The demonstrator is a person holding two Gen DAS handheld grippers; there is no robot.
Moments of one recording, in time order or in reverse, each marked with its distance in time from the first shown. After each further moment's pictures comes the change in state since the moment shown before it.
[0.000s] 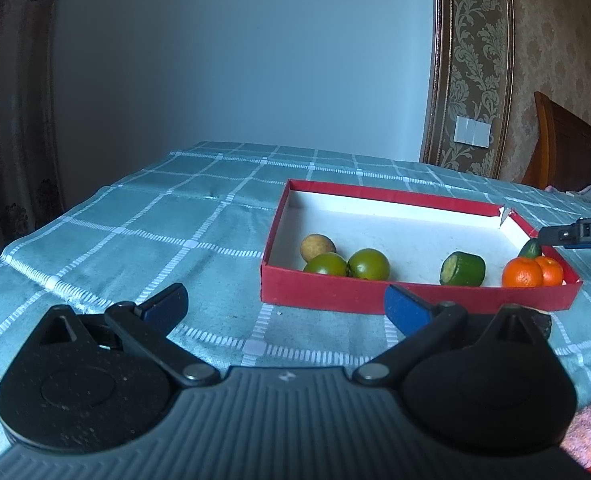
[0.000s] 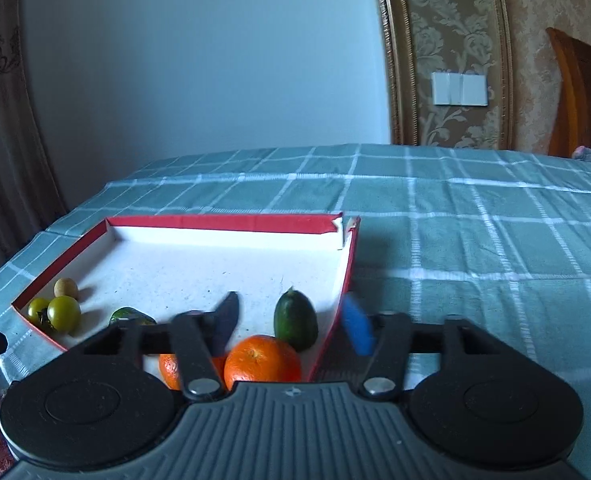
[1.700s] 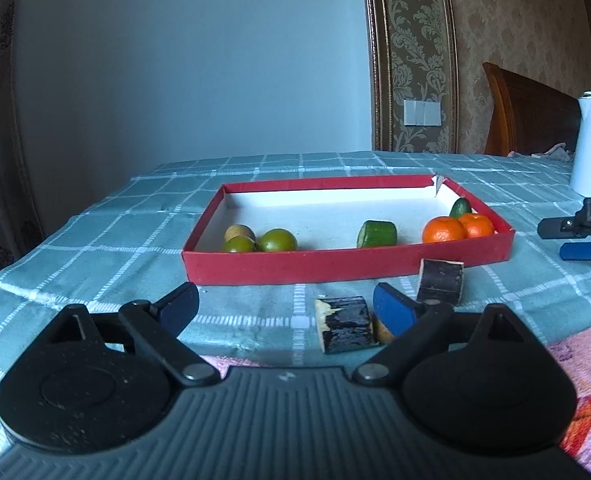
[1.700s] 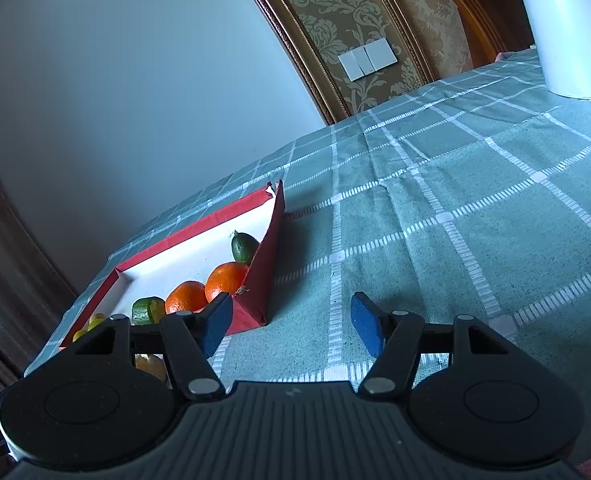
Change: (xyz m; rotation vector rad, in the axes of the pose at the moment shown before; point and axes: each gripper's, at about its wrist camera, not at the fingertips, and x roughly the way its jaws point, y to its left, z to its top) left arm -0.042 -0.063 -0.025 0.159 -0.027 -0.063; right arm -0.075 -0.049 -0.077 0.388 -0.078 0.035
